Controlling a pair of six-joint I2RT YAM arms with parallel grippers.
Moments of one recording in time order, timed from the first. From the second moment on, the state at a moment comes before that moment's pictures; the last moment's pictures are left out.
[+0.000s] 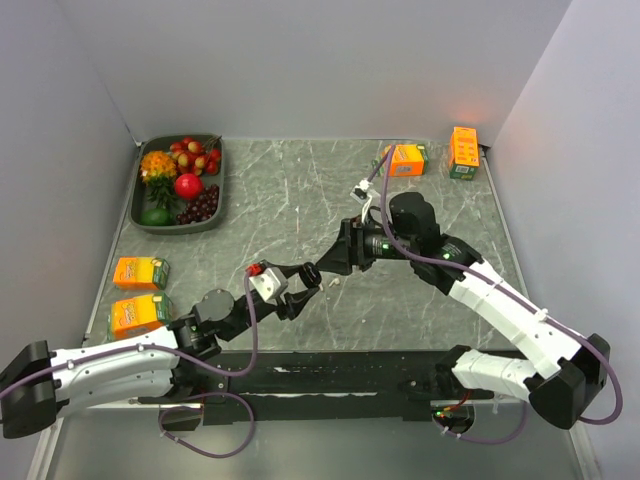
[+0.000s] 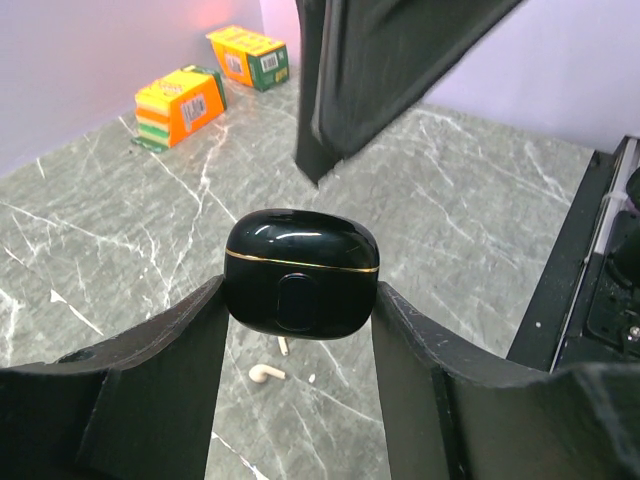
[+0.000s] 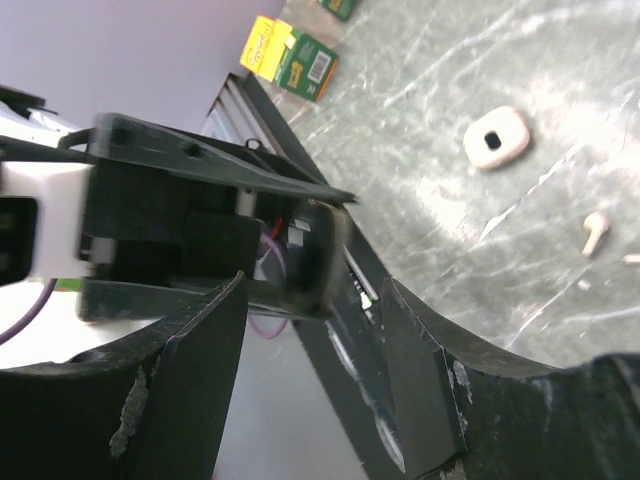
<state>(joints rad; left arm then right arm) -1.11 0.80 0.34 0.57 -0.16 0.04 0.65 1.10 1.00 -0.33 -0.59 0.58</state>
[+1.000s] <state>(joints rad) -1.12 0.86 0.37 0.55 -0.16 0.06 0.82 1.18 1.13 -0.56 -0.30 0.41</state>
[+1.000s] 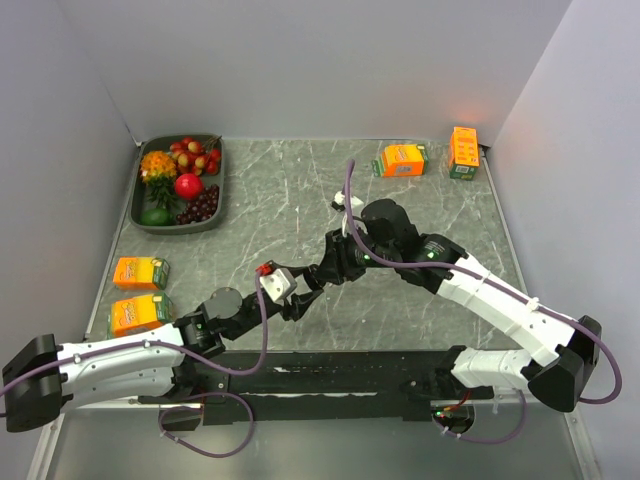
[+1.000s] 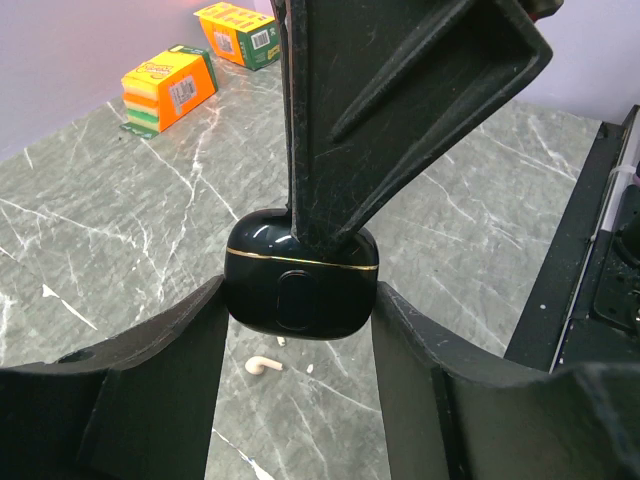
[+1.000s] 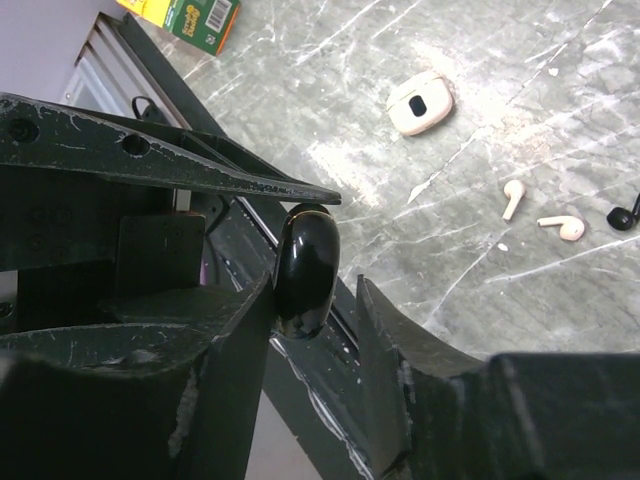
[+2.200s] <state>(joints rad) -1.14 0.86 0.36 0.57 -0.18 0.07 0.78 1.16 1.11 -0.54 -0.33 0.46</state>
